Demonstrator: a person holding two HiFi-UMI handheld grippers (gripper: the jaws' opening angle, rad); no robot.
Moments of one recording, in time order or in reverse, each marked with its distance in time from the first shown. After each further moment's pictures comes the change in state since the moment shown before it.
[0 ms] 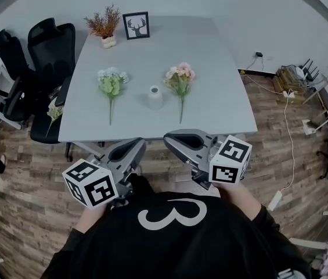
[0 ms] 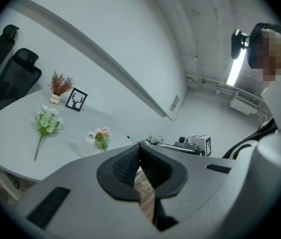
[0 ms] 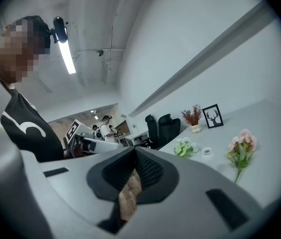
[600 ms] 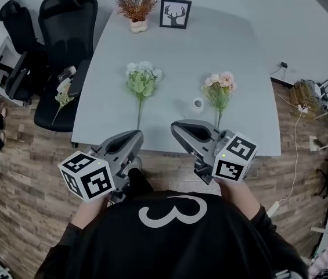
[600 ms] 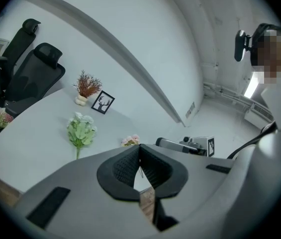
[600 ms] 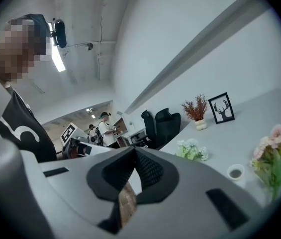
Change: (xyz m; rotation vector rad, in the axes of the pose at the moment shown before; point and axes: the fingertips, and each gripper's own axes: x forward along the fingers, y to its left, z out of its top) left arm -0.036 0.165 0.050 -0.126 -0.009 0.109; right arm 0.155 -0.067 0.010 0.044 0.047 -0.012
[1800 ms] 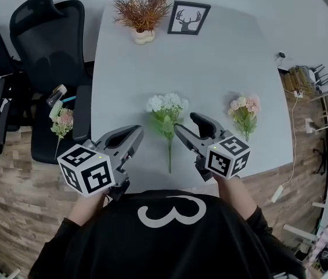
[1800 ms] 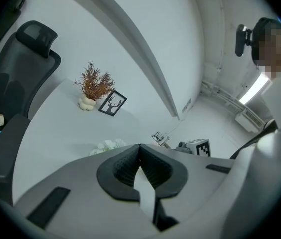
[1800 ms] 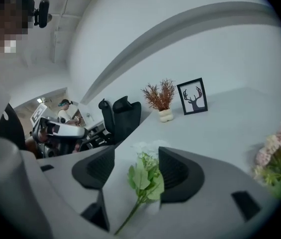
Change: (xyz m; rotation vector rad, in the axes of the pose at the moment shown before) left arm 0.053 0.193 0.119 -0.018 0.168 -0.119; right arm 0.160 -0.165 -0.009 0.126 0.126 -0.478
